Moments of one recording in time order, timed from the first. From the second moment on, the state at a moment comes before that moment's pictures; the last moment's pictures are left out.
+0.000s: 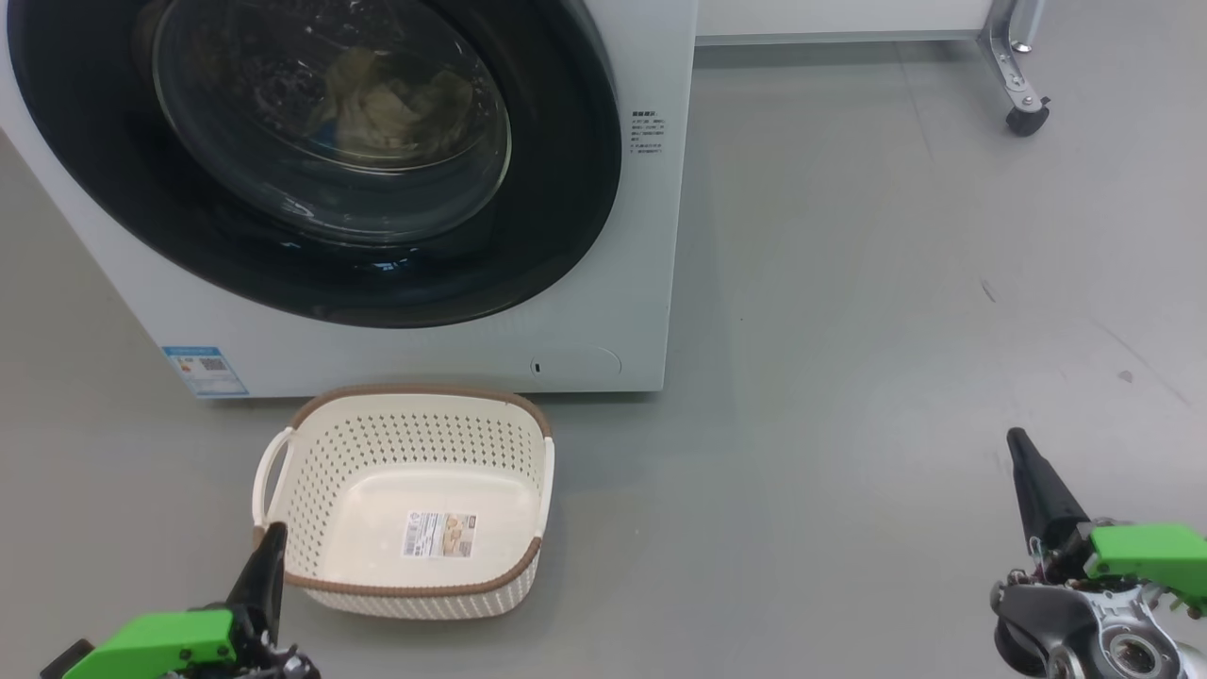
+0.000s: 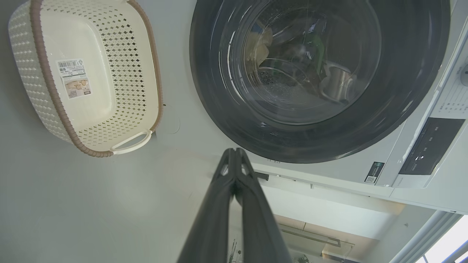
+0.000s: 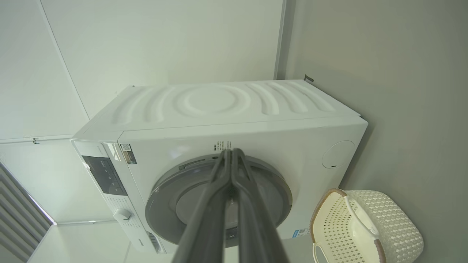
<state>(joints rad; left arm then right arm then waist) -0.06 0.06 0.05 0.27 -1.61 -0.12 0.09 -0.04 -0.05 -0.10 0.27 1.61 0.13 0.08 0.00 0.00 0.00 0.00</state>
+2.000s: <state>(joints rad) -0.06 0.05 0.07 0.27 -1.62 -0.12 0.10 -0.05 -0.05 -0.12 0.28 1.63 0.13 0.09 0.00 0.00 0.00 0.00</state>
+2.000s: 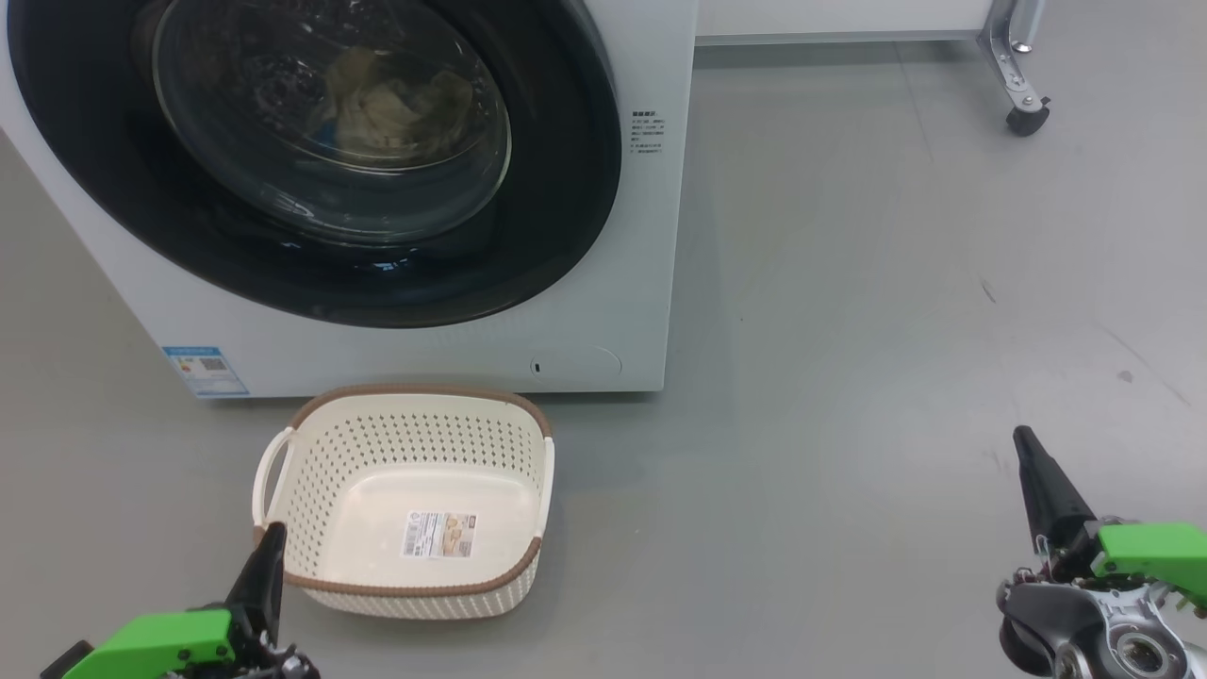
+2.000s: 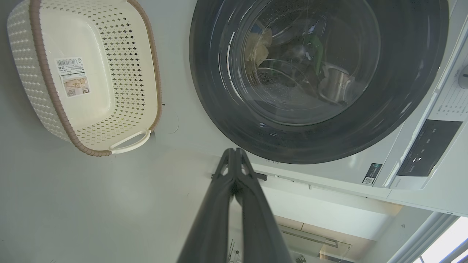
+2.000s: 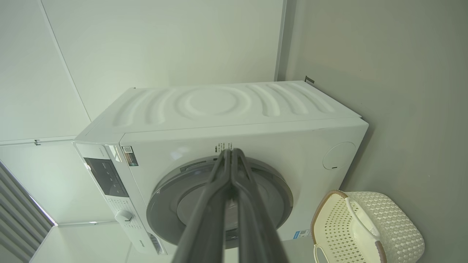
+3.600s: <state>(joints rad) -0.06 0.05 0.07 0.27 -1.62 -0.12 0.10 -0.05 -0.05 -0.12 0.28 1.62 0.13 0.10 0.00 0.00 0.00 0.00</state>
